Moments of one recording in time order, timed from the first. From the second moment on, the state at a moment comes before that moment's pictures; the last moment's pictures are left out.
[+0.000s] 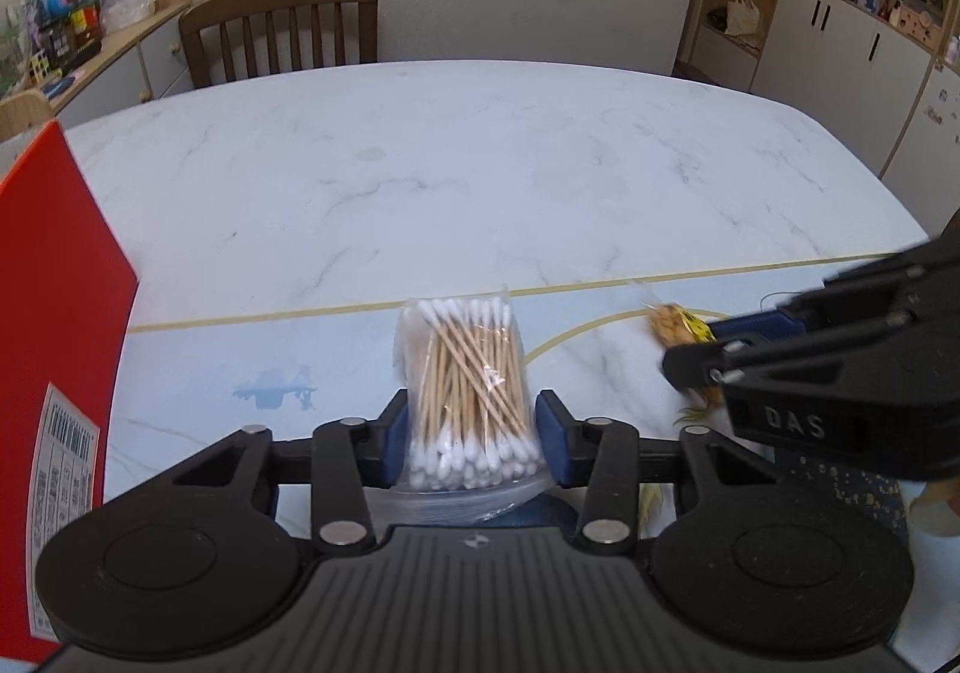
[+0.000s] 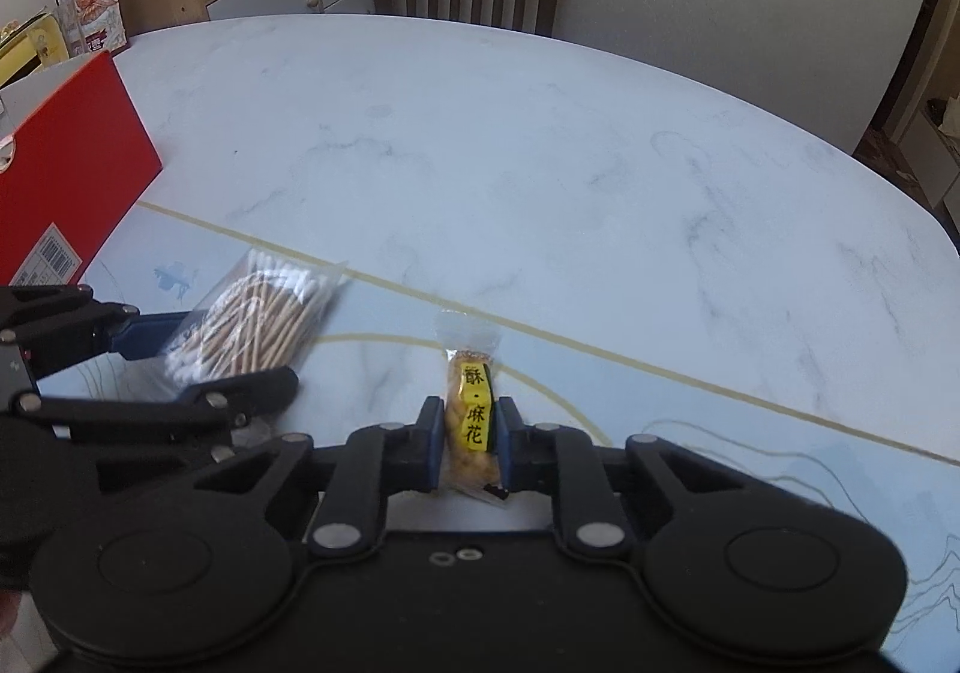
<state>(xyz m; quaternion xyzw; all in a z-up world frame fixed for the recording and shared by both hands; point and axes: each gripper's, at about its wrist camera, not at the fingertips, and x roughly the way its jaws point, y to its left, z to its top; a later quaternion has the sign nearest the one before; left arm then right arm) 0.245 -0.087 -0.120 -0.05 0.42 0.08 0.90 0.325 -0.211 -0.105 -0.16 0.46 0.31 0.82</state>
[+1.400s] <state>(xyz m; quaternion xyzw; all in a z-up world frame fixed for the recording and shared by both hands) 0.064 0.045 0.010 -0.13 0.38 0.04 0.91 0.186 -0.127 0.035 -0.09 0.40 0.39 0.82</state>
